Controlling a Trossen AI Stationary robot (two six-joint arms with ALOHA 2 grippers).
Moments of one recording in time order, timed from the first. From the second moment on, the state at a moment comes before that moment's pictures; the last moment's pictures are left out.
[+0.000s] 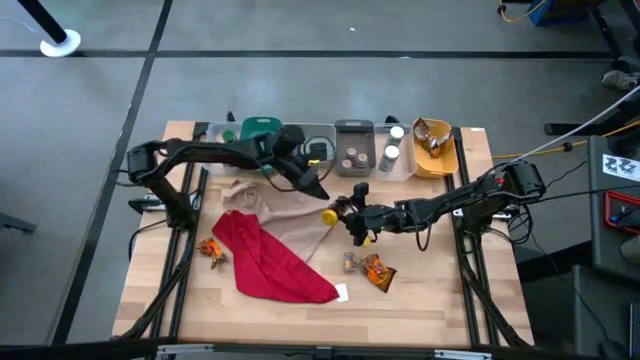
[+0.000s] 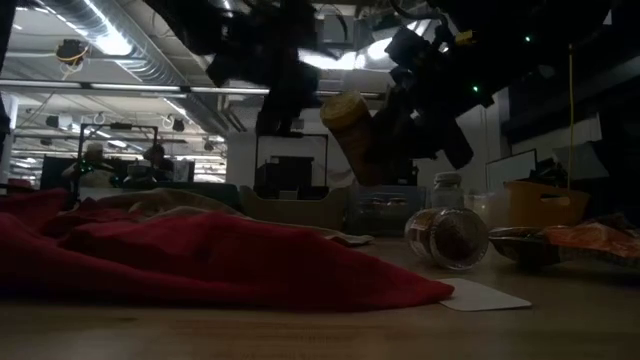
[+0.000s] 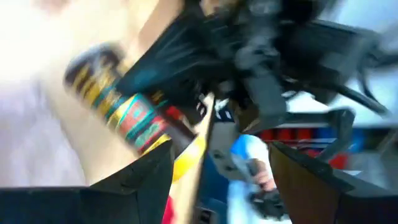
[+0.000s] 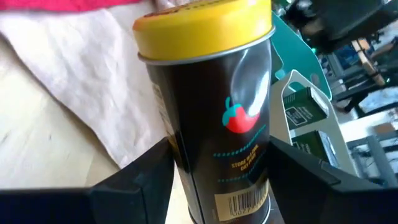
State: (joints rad) left arm 0.35 1.63 1.07 0.00 0.81 -0.91; right arm 0.17 1.58 0.75 0.26 0.49 -0.47
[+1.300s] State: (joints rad) left arm -0.04 1.38 1.07 -0.33 0.00 -0.16; right arm 0.04 1.57 0.75 0.65 0.01 0.05
